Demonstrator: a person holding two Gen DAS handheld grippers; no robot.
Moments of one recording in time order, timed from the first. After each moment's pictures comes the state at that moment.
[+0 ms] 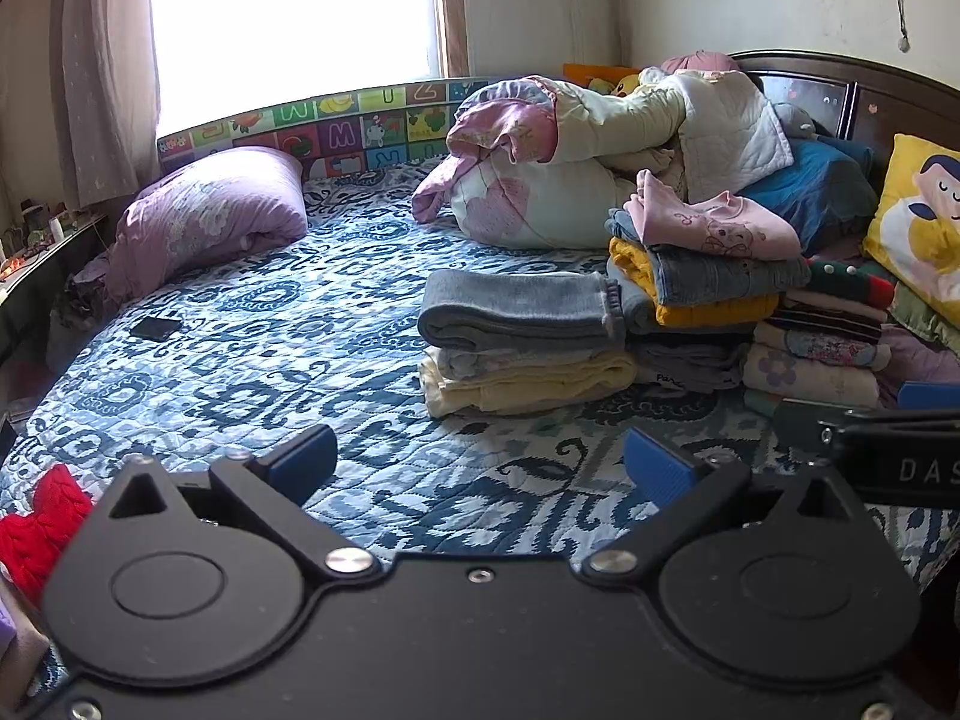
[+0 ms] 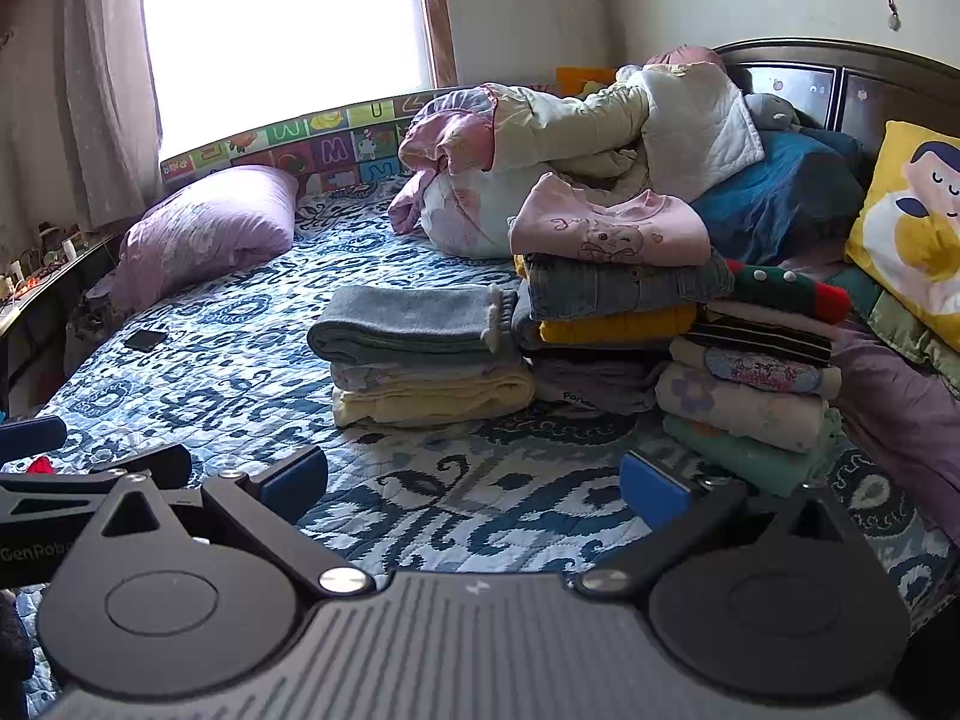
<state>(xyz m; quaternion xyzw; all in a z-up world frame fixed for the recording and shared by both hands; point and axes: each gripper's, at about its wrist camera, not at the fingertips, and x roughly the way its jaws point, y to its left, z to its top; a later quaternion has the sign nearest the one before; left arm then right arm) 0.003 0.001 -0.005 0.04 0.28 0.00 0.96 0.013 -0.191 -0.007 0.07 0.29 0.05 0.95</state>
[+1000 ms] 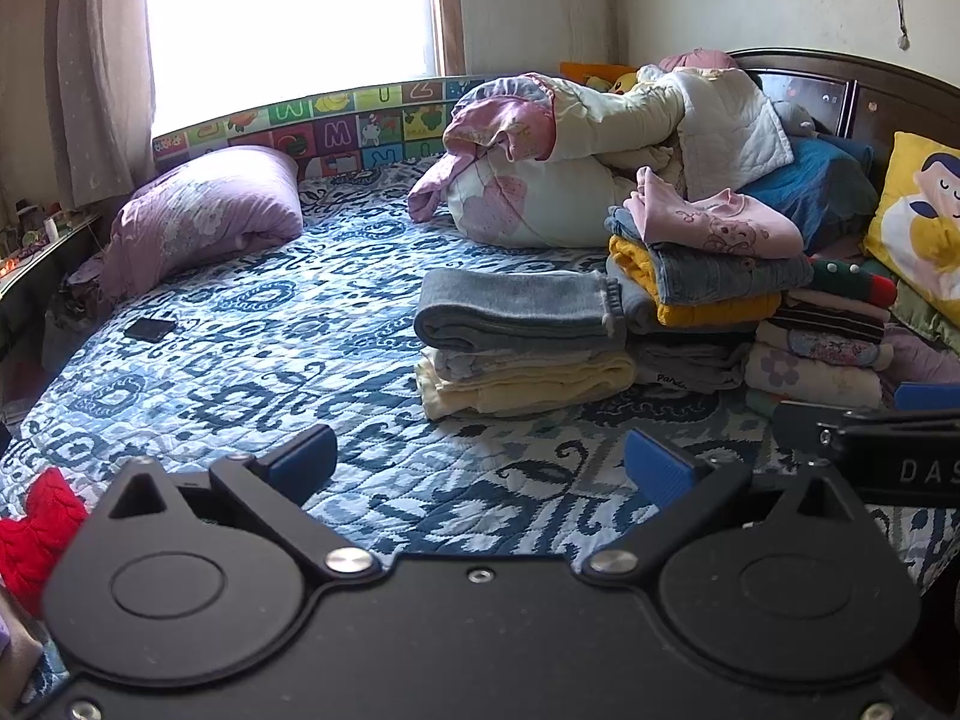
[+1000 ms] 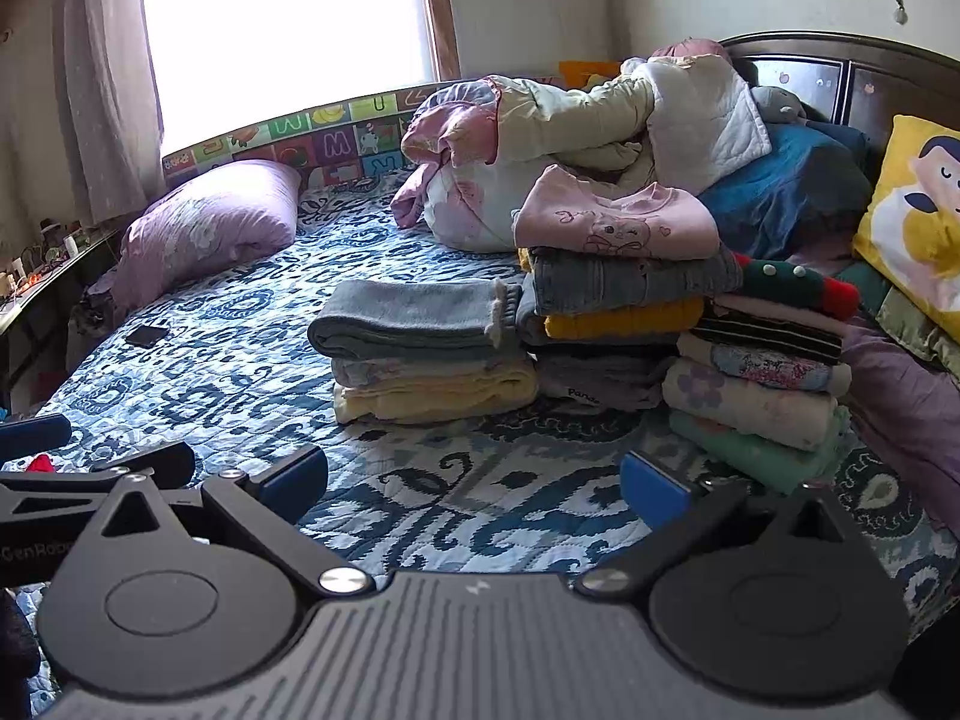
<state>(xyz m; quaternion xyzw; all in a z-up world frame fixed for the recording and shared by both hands) 0.014 0.002 -0.015 0.04 0.27 0.00 0.96 0.024 -0.191 -0.017 0.07 0.29 0.05 0.95</state>
